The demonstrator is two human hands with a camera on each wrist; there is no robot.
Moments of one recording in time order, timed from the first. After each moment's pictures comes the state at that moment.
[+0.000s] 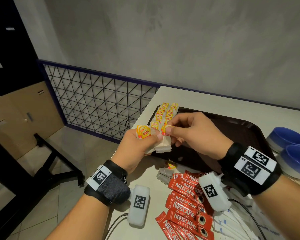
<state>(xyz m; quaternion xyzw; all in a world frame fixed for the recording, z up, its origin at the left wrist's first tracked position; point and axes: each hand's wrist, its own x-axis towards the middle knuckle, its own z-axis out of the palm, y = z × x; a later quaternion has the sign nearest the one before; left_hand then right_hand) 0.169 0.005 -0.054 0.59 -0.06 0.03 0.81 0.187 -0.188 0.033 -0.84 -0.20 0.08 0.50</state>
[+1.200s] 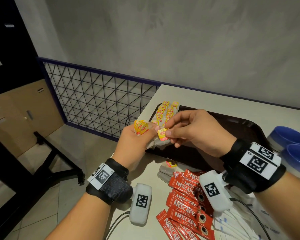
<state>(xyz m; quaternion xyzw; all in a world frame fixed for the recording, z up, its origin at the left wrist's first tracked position) 0.167 0.001 -0.048 0.60 -0.04 0.11 0.79 0.184 -0.187 0.040 -0.78 -0.17 0.15 0.58</state>
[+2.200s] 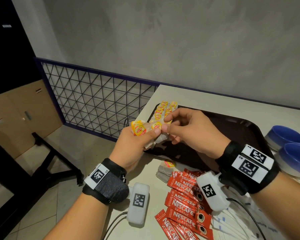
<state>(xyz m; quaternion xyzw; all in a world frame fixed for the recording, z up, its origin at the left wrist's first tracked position) 0.163 0.002 -0.044 0.57 -0.06 0.06 0.82 0.188 -0.182 0.030 -0.84 -0.18 0.06 0.51</state>
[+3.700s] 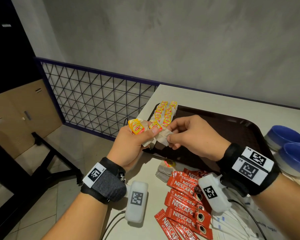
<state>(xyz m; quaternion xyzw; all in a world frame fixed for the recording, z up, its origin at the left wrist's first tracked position) 0.161 0.004 -0.038 0.54 -0.05 0.05 0.84 0.191 -0.188 0.022 -0.86 -0.18 0.11 0.47</state>
